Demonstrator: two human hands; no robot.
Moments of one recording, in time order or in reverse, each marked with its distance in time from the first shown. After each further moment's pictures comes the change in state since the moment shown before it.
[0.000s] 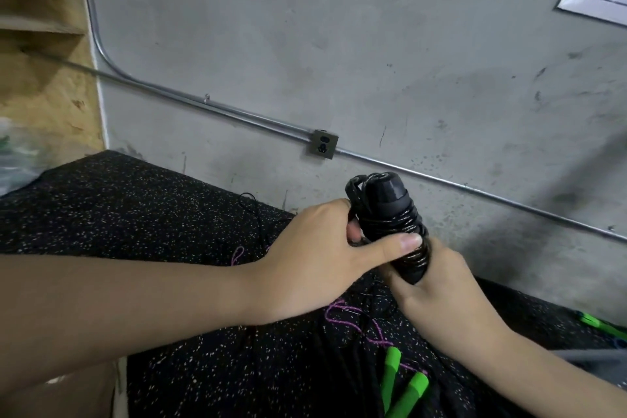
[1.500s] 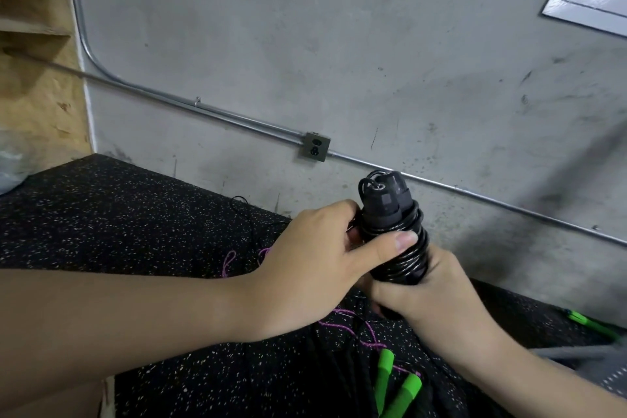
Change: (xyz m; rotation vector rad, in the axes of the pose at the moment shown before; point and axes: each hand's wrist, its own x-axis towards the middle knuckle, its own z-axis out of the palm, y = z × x) left_hand 0.000 0.000 0.005 -0.165 -0.030 0.086; right_hand -0.002 -0.003 0.000 0.492 -0.085 0.075
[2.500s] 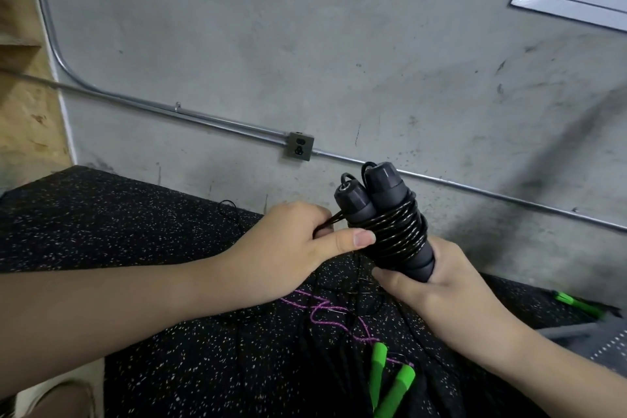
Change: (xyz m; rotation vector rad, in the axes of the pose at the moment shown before) left_hand 0.012 0.004 -0.016 0.143 -0.152 0.003; right_hand -0.009 0.004 -0.034 -0.160 -0.025 -0.078
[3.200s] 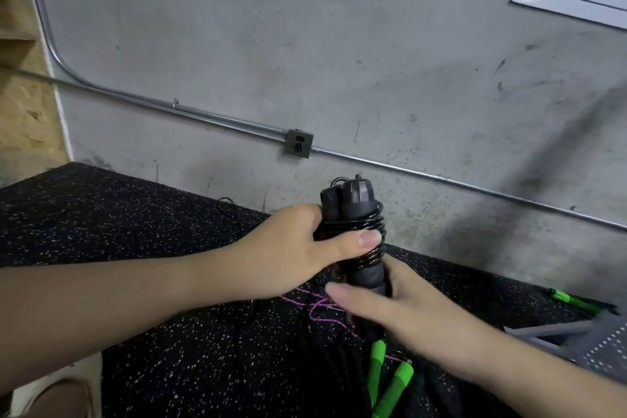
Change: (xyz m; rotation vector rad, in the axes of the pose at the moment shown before) left_hand 0.003 -0.006 0.002 -0.163 -0.156 -0.026; right_hand 0.000 -0.001 0.028 0.245 -0.268 0.247
